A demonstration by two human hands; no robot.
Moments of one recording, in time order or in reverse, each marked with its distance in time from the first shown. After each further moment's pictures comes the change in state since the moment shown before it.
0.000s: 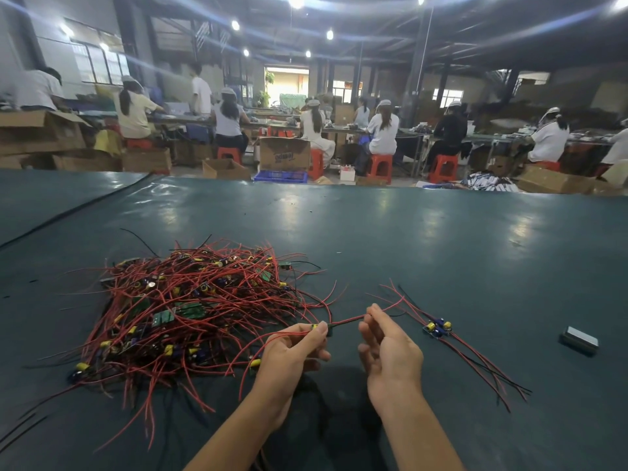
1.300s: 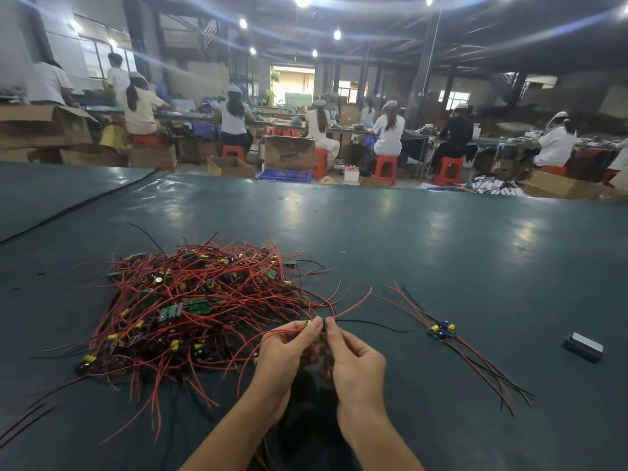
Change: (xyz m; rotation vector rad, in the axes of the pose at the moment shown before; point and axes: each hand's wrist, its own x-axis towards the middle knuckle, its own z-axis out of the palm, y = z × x) left_hand 0.002 -0.001 -0.009 -0.146 0.056 -0.062; right_hand -0.021 0.046 0.014 -0.223 -0.214 -0.092
